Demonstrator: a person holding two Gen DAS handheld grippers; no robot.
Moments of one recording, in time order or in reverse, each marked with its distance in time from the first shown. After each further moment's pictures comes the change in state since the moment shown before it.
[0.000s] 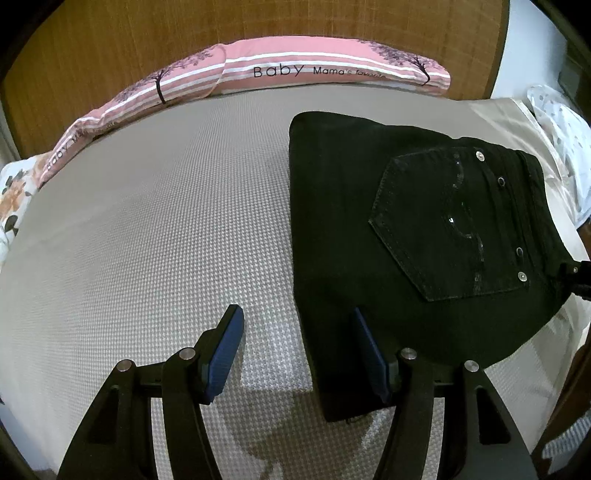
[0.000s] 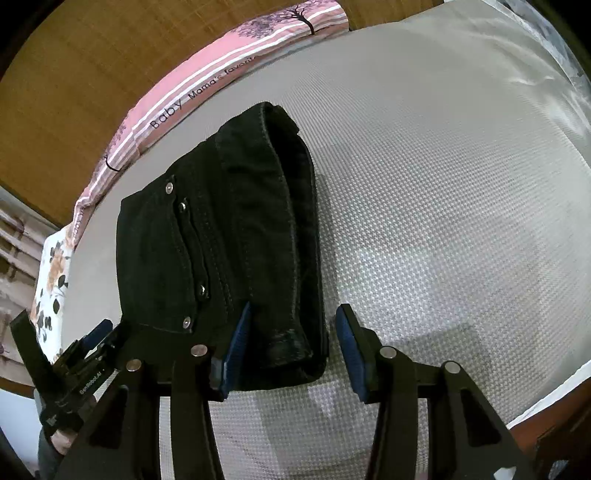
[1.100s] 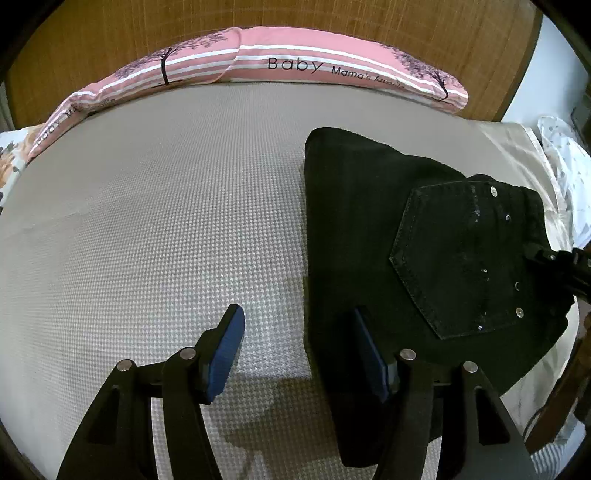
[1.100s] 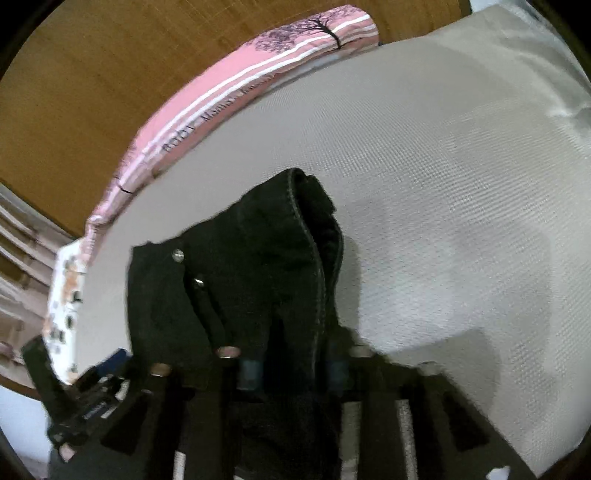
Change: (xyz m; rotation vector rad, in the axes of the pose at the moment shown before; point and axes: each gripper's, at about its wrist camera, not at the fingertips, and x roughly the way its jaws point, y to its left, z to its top) left arm 0.012 0.019 0.028 -0.100 0.043 -0.065; right arm 0.023 0.014 0.061 -0.050 -0.034 0.052
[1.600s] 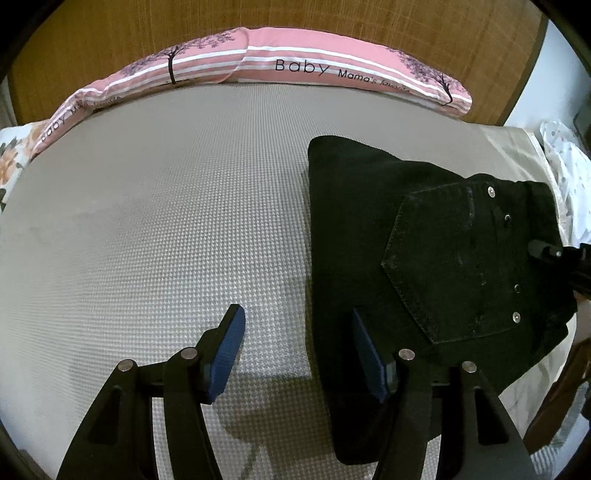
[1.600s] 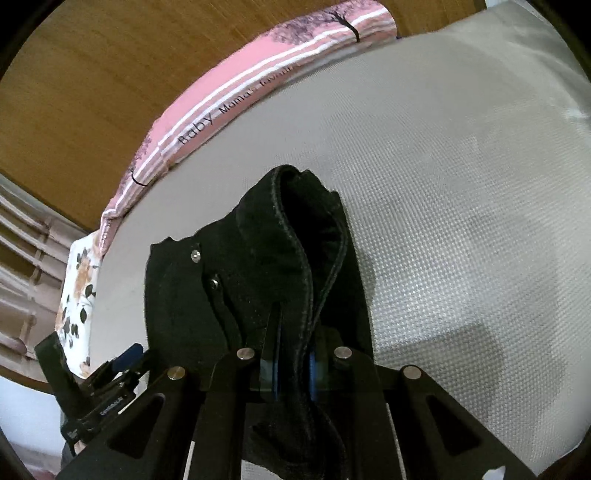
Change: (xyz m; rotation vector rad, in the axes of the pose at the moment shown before) left arm -0.008 0.005 0.004 -0.021 0.008 -0.005; right arm -0.008 0.018 0.010 0.007 0.034 0.089
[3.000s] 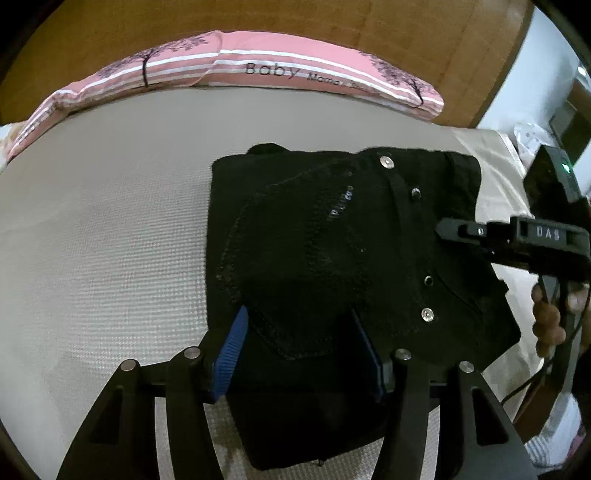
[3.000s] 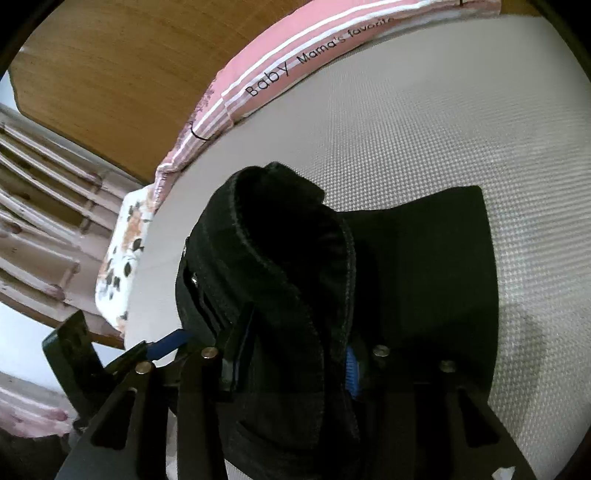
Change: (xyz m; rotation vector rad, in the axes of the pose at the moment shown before) left arm -0.004 -0.008 -0.003 0.011 -0.019 -0.110; right arm 0.074 0.035 0.013 -0.150 0.159 0.227
